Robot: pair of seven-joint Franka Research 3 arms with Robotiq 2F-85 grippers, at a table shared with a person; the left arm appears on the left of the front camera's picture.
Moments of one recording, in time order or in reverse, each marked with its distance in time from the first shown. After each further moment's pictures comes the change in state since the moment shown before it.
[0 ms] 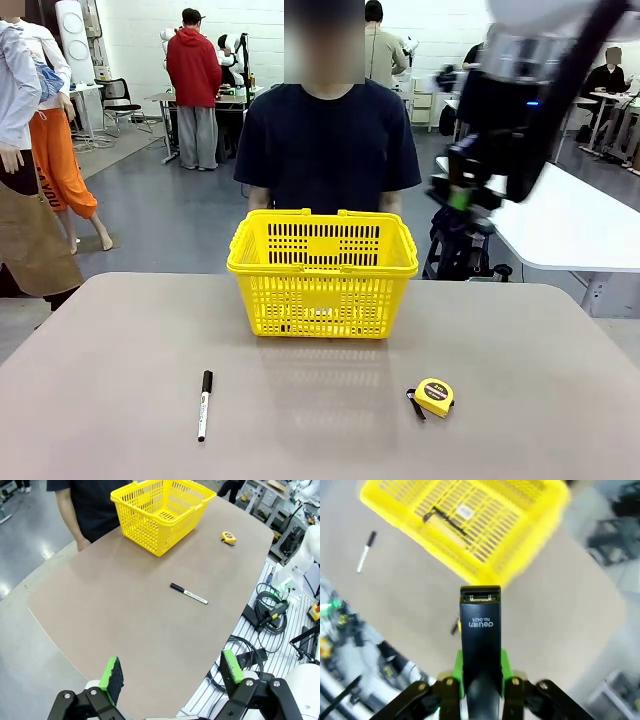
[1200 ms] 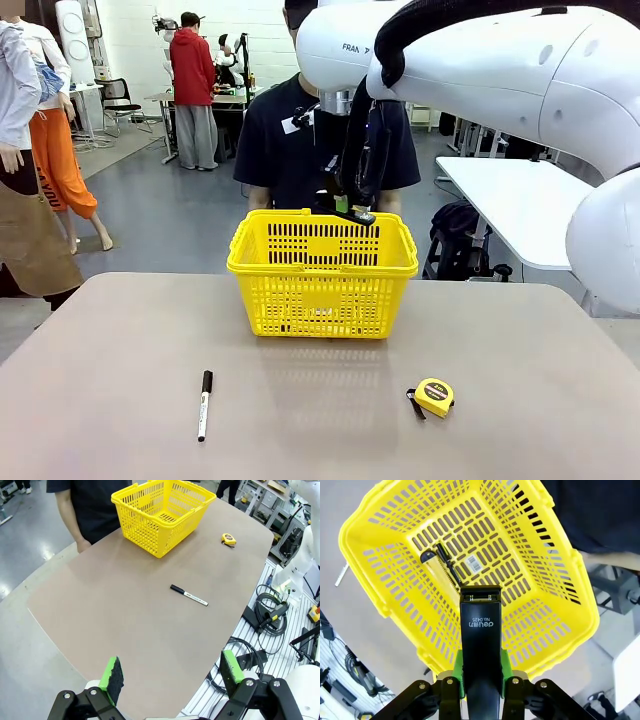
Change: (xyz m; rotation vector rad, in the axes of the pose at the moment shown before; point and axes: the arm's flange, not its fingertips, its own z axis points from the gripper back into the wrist) left arm 0.000 0.000 0.000 0.000 -0.008 0.001; right arm 0.183 0.033 -0.098 -0.064 0.150 0.297
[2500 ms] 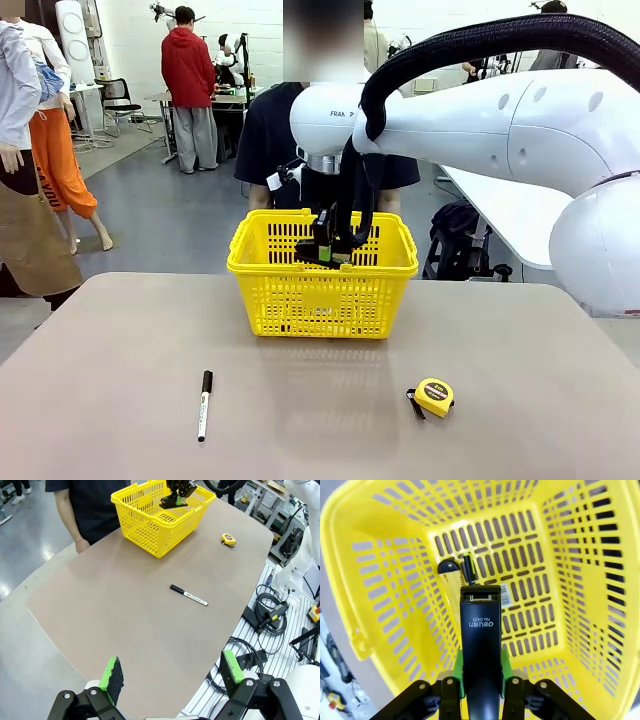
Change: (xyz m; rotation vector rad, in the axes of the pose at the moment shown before) left arm 0.000 0.000 0.000 -0.001 0.000 0.000; right arm 0.027 0.007 -0.108 0.131 -0.030 0.294
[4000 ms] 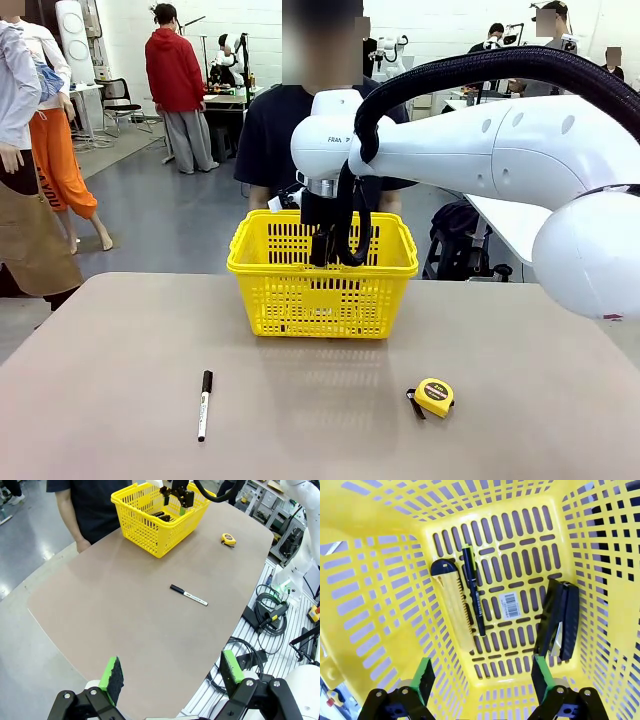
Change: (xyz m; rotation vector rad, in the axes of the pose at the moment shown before) left arm 0.000 0.000 0.000 0.000 0.000 0.000; right arm 0.003 -0.010 -0.045 0.052 0.014 0.023
